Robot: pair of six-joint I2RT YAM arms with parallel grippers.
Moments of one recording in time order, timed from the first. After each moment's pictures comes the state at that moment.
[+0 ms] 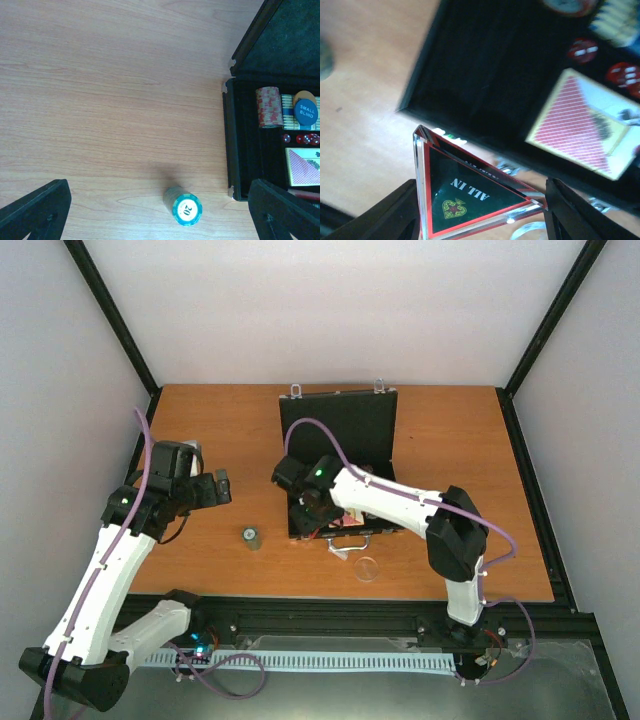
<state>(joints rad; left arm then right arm) -0.27 0.93 1.12 -1.07 -0.12 -0.42 1.05 1.92 1.64 -1.11 0.08 0.47</state>
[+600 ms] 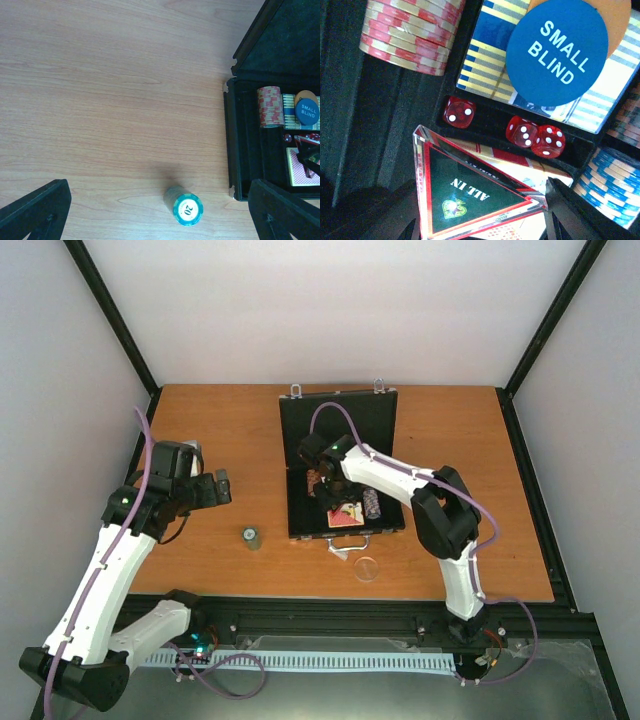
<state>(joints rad) -0.27 0.93 1.11 -1.07 -0.12 -0.42 0.79 2.04 1.65 -1.07 0.11 0.33</state>
